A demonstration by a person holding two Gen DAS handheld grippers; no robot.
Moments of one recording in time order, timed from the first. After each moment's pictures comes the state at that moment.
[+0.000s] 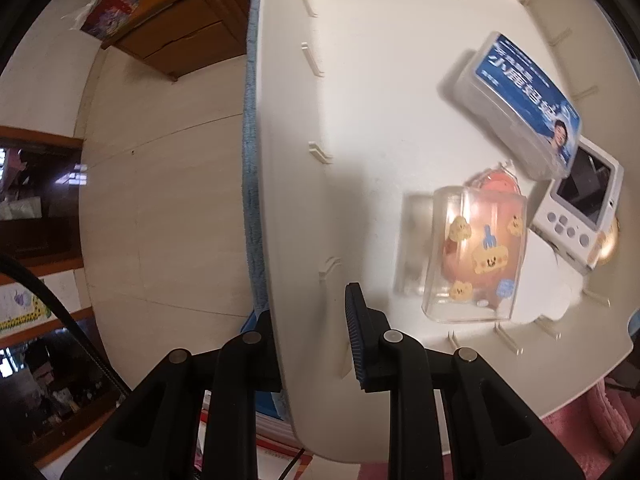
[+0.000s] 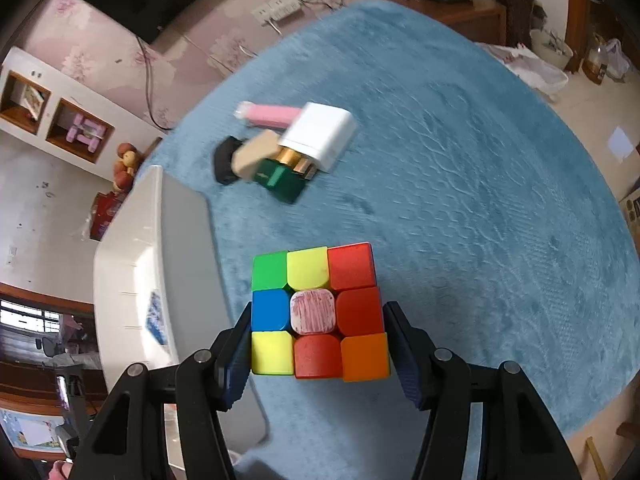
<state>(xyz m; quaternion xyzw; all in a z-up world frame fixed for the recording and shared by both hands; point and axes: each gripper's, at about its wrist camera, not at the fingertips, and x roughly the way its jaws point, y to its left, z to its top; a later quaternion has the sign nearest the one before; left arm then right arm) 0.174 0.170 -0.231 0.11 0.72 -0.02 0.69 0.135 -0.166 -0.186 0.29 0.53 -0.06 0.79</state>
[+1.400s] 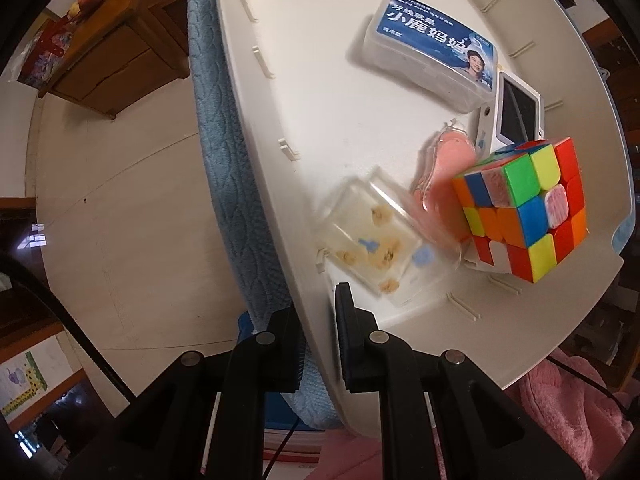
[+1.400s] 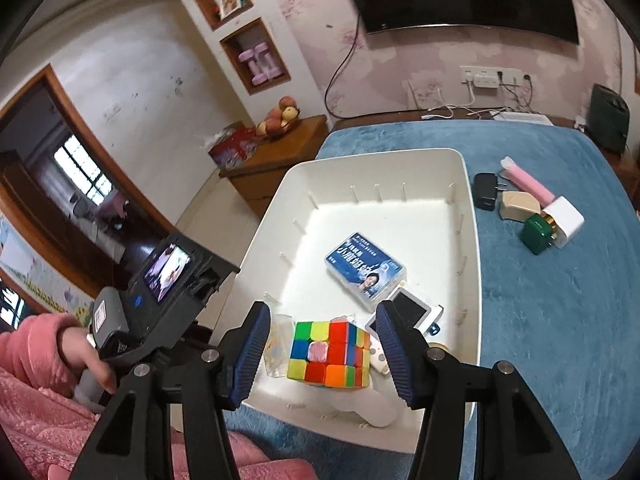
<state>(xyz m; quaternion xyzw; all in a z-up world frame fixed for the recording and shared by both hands) 0.179 0.194 -0.227 0.13 0.71 -0.15 0.67 0.111 0.043 -0.120 0.10 0.44 0.16 0.88</state>
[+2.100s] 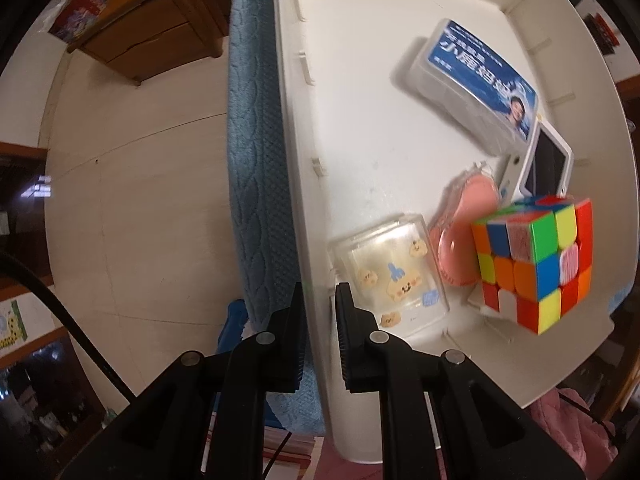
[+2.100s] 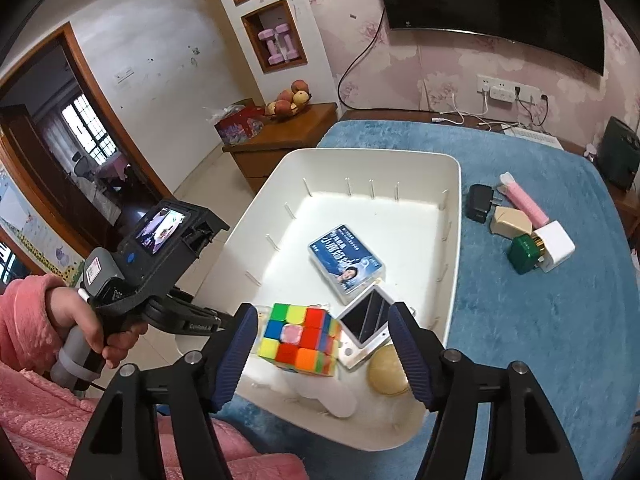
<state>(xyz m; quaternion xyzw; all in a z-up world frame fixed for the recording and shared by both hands) 0.198 0.211 -0.232 0.07 0.73 -0.08 0.68 0.119 0.019 -0.120 0.03 0.45 0.18 0.87</state>
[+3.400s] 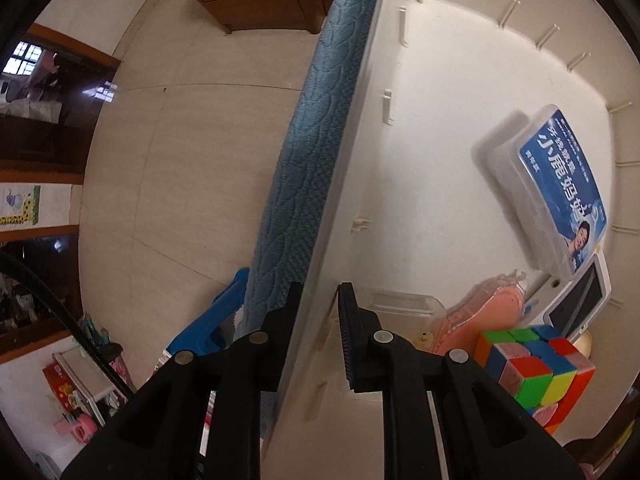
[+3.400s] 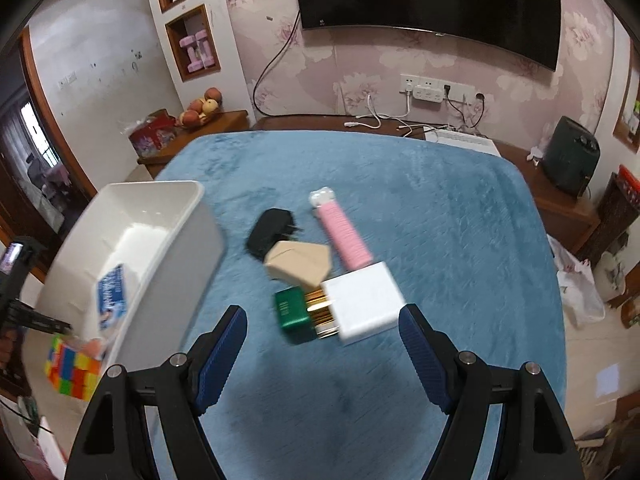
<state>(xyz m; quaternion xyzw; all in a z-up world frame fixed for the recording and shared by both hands) 0.220 0.222 -0.241 -0.01 0.73 0.11 0.67 0.247 -0.183 -0.184 -0.01 0.45 0.09 0.89</state>
